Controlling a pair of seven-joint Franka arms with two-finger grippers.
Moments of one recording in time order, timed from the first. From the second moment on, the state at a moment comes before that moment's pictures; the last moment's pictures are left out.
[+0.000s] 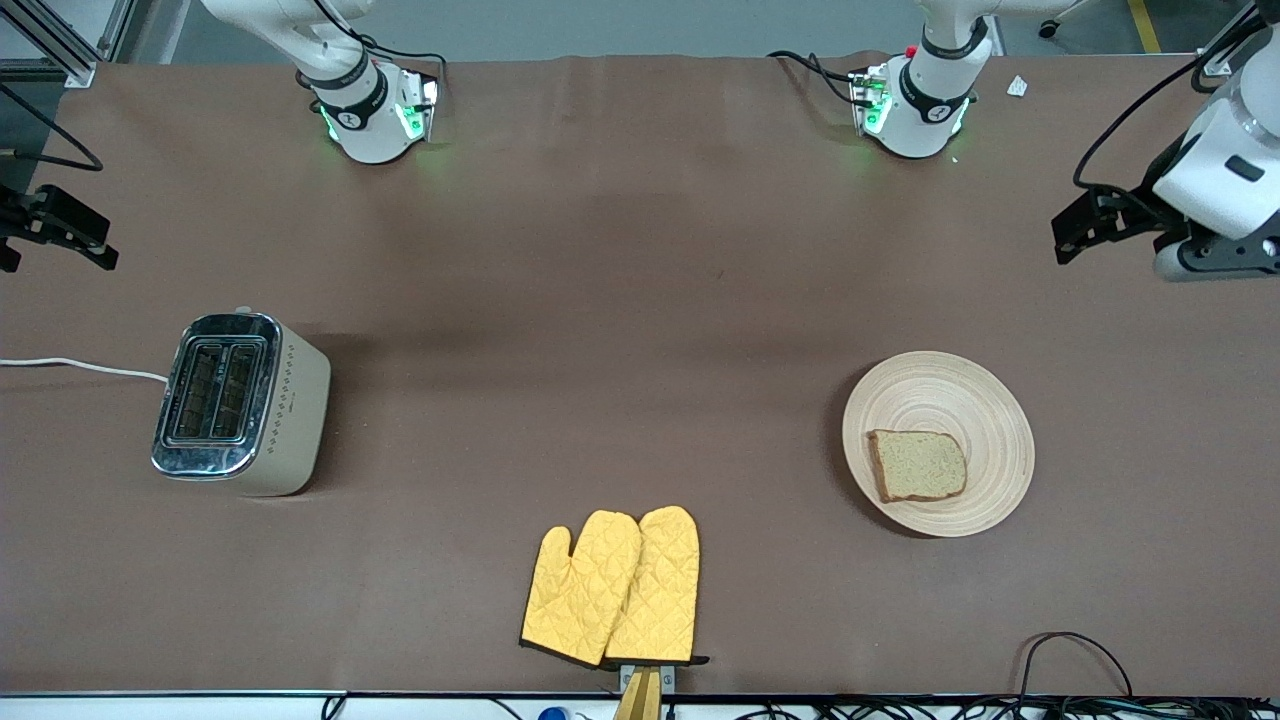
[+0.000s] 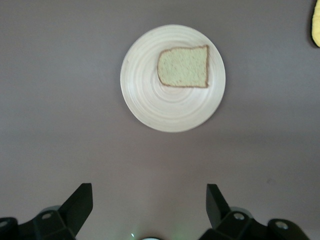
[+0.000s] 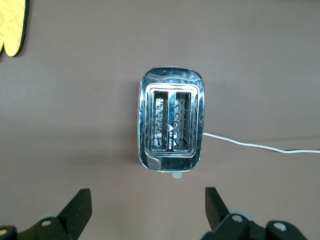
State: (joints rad) left arm -0.09 0.00 -0.07 -1.51 0.04 1.46 -0.16; right arm 0.06 -0.04 -0.12 -1.56 -0.04 1.57 -0.09
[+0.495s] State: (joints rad) left arm -0.09 -0.07 -0.05 -1.57 0.03 1.49 -0.07; right arm 0.06 -0.04 -0.12 -1.56 -0.04 1.57 -0.09
